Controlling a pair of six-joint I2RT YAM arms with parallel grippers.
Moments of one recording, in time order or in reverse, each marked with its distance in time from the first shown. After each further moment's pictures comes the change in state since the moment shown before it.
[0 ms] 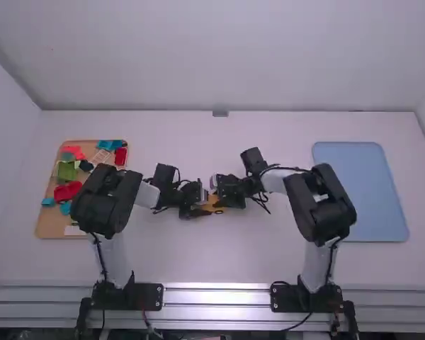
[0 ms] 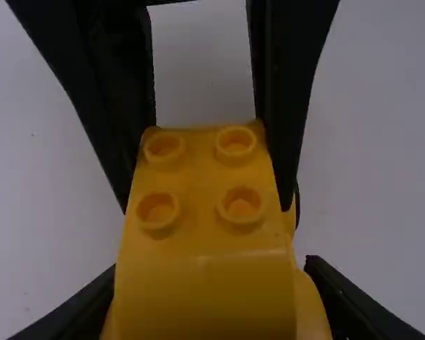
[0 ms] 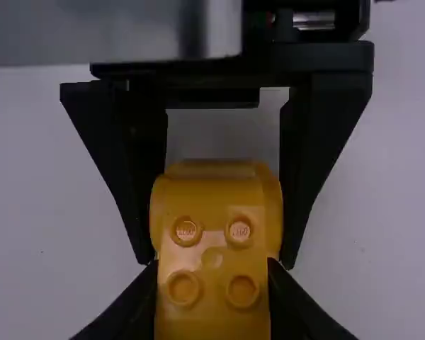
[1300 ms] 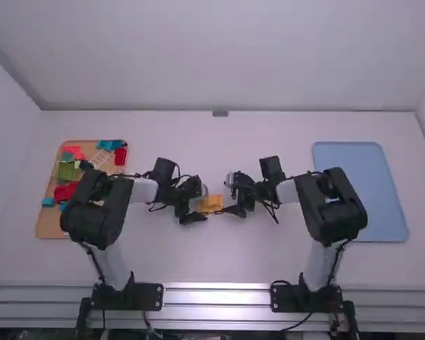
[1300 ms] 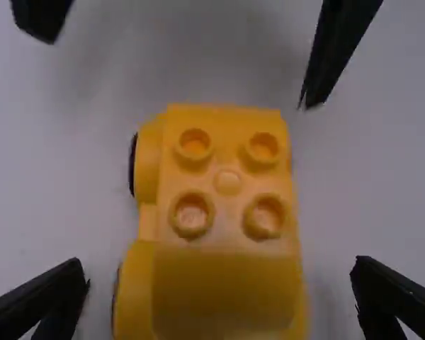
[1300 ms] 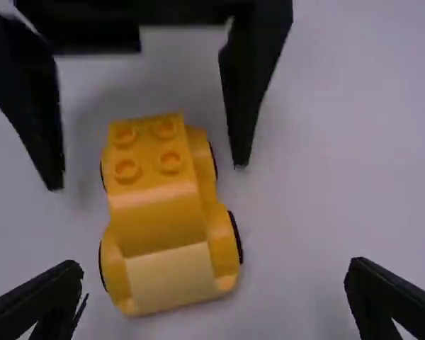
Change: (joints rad) left arm 0.000 -0.137 0.081 -0.417 -0.149 -0.053; right arm -0.102 -0.015 -0.224 0.438 -0.069 0.209
